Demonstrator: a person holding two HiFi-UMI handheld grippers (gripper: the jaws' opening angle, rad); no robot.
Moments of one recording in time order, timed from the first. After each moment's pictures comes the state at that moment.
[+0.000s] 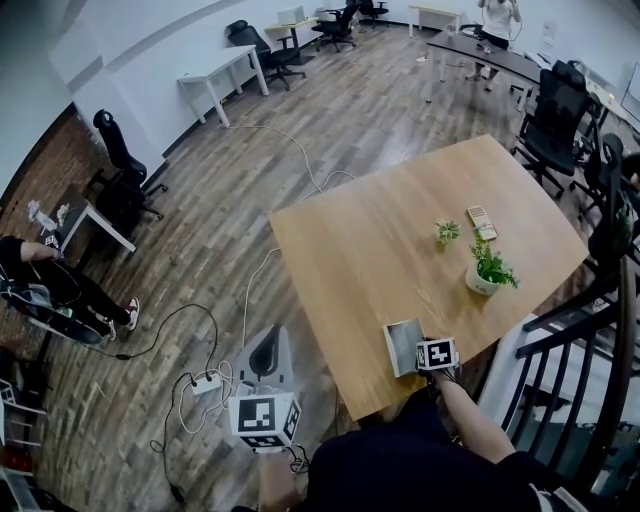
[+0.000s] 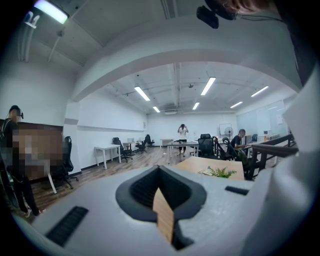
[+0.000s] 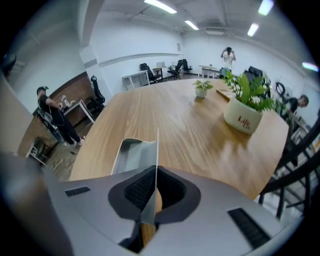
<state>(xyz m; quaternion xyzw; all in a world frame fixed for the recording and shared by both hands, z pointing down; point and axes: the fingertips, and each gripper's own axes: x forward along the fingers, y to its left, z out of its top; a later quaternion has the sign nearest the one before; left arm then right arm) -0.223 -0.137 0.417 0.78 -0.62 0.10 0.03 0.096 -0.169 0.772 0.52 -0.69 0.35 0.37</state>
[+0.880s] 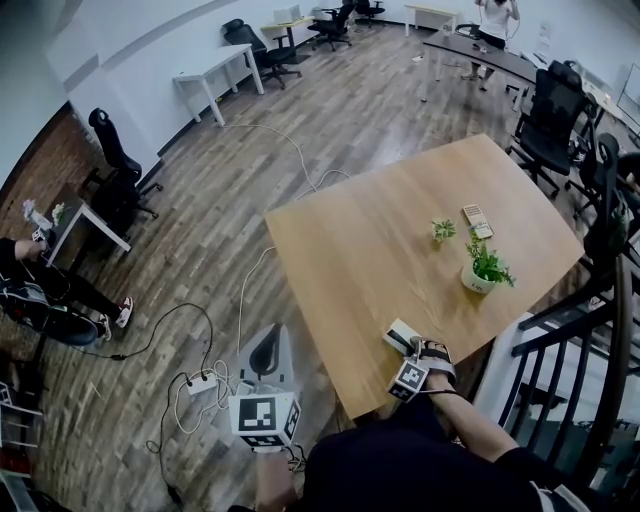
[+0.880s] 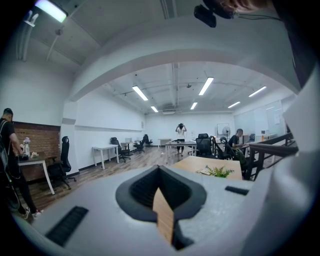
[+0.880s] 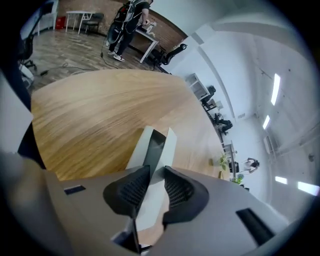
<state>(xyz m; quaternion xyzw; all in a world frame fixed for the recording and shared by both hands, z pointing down) -0.216 -0.135 0.422 0.78 -0.61 0.10 0.03 0.057 -0.154 0.776 0.35 -0.67 -0.13 0.64</state>
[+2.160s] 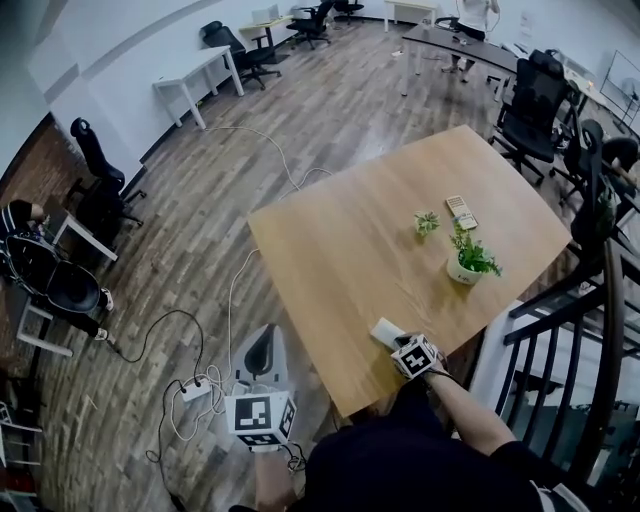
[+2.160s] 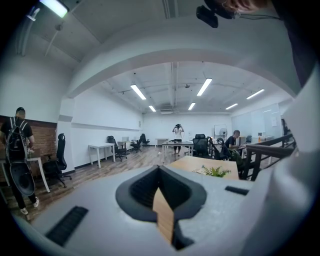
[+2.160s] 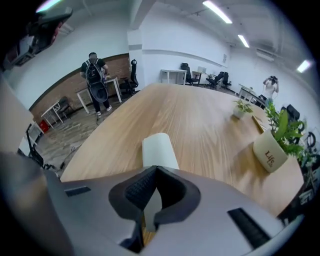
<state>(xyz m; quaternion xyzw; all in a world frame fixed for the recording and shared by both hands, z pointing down) -0.202 -0.142 0.431 0.80 -0.60 0.10 0.03 0.052 -0.155 0.779 0.38 -0.78 0.21 0.44</state>
